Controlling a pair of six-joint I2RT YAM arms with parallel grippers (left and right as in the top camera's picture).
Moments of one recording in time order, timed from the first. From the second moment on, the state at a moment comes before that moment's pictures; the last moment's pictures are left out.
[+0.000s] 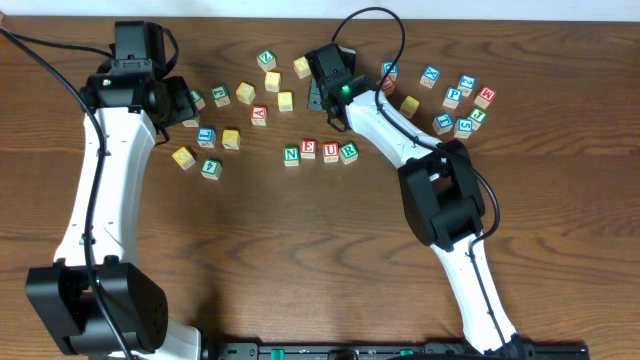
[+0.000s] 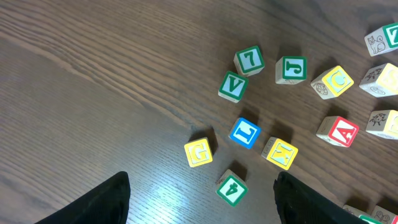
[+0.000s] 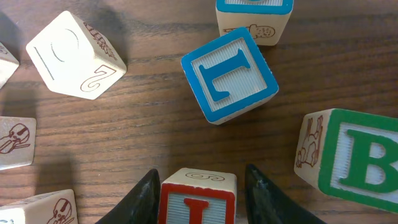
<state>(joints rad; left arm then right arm) 0.04 1.69 1.56 -0.96 -0.22 -0.33 0.52 2.50 2.04 -0.51 0.18 0.62</state>
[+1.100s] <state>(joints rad) 0.04 1.69 1.56 -0.96 -0.22 -0.33 0.51 2.30 2.05 -0.79 0.19 0.55</state>
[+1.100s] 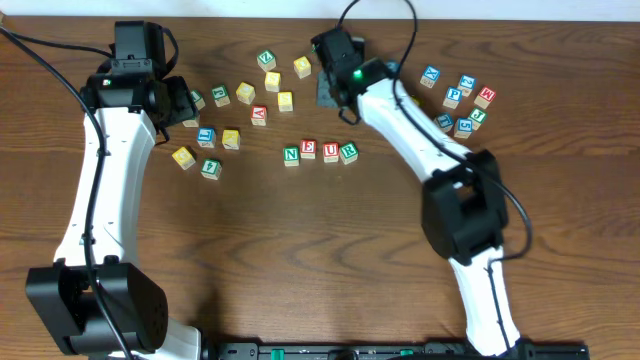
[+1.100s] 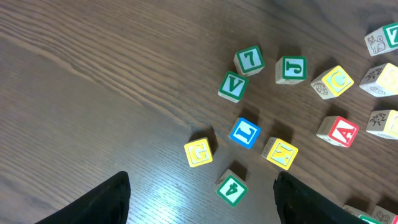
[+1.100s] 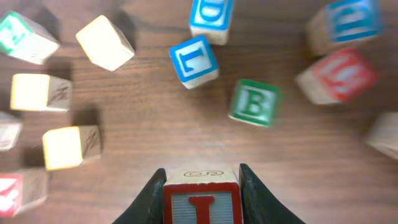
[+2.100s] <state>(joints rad) 0.04 1.69 1.56 -0.96 -0.22 -0.33 0.44 2.20 1.71 -0.81 0.04 0.31</state>
